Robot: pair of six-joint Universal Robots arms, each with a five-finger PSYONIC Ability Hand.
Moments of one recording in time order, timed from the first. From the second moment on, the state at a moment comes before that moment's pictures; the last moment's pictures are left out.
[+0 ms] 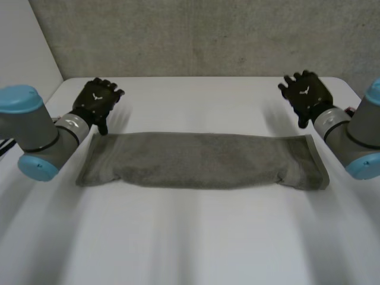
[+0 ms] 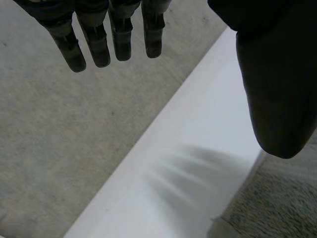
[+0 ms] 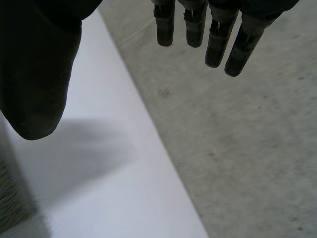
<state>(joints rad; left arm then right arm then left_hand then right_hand) 4.55 -2.38 -1.10 3.41 -1.22 3.71 1.73 -0.81 1.10 -0.25 1.24 2.38 0.28 0.26 0.23 0.24 0.06 0.24 0.24 0.23 0.25 0.06</state>
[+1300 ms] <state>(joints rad) 4.53 -1.92 -1.69 3.44 -1.22 3.62 1.61 -1.05 1.69 -0.18 1.23 2.53 0.28 0.26 0.23 0.24 0.06 1.29 1.29 0.23 0.25 1.14</state>
